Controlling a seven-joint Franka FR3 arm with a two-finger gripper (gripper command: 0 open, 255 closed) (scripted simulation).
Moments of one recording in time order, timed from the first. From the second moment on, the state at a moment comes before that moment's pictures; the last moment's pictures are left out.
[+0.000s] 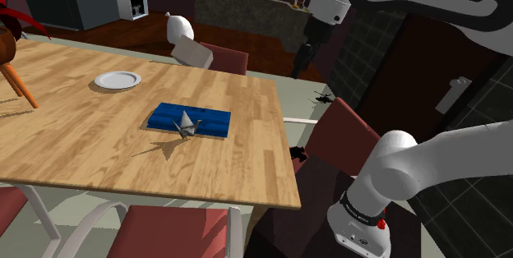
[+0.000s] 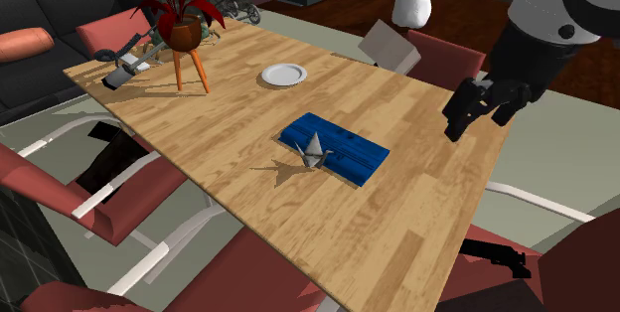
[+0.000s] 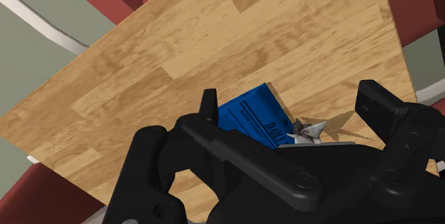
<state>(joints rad) 0.02 -0.75 0.03 -2.28 0.03 1.66 -0.10</state>
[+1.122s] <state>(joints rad) 0.05 -0.29 0.16 -2.23 0.02 2.05 0.02</state>
